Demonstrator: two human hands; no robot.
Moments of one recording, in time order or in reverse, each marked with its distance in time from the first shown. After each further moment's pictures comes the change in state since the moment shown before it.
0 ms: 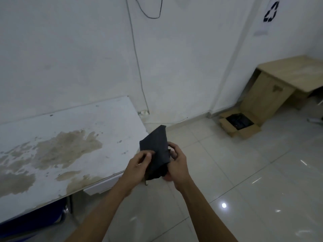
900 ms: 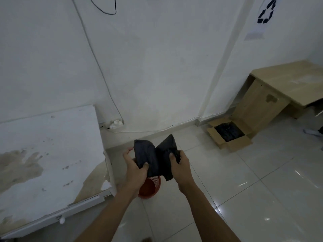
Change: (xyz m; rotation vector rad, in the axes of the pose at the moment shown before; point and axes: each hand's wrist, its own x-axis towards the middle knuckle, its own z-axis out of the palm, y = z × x) left_hand 0.211 0.024 0.206 -0.180 0.333 -0.115; right_hand 0.193 -0.052 -0.214 -0.283 0.148 0.046
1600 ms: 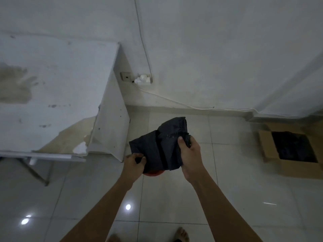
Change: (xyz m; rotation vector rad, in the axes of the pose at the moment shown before) left_hand 0.098 -0.225 0.073 0.160 0.340 -0.413; right_hand 0.192 0.132 0.000 0.113 -0.390 0.221
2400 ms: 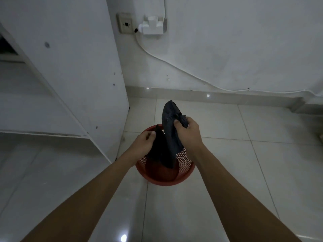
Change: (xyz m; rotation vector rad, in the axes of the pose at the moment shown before) left_hand 0.284 -0.235 0.094 0.036 -0.172 0.171; right_hand 0.249 0.318 0.037 -0.228 -0.053 -0.191
